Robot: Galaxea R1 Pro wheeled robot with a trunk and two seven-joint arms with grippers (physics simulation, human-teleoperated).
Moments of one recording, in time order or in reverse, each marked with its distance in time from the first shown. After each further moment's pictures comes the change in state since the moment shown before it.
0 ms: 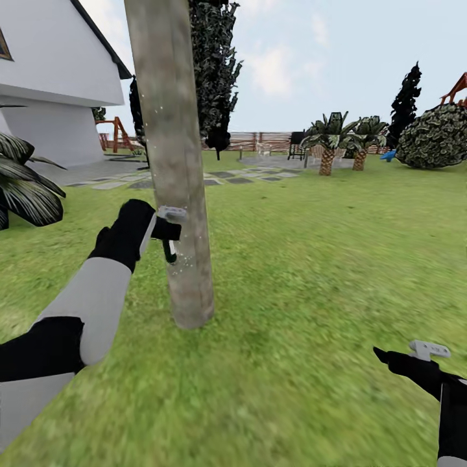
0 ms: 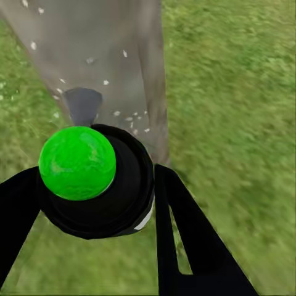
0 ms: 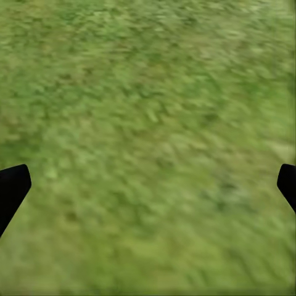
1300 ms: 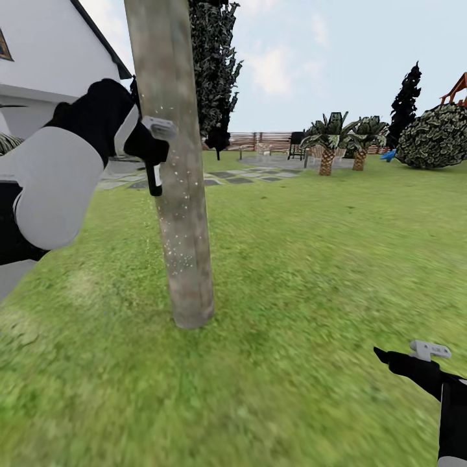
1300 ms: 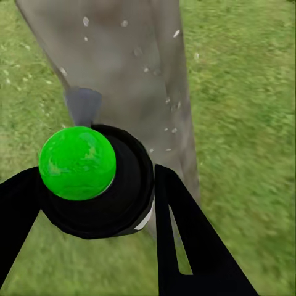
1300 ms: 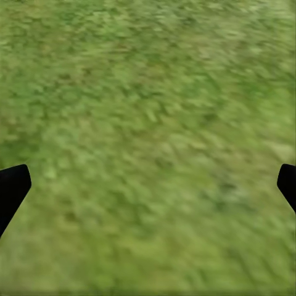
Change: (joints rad) left arm -0.611 0.002 0.001 0.469 -0.085 0.008 -0.001; right arm 0.000 -0.001 -0.002 0.000 0.000 0.000 0.000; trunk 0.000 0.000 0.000
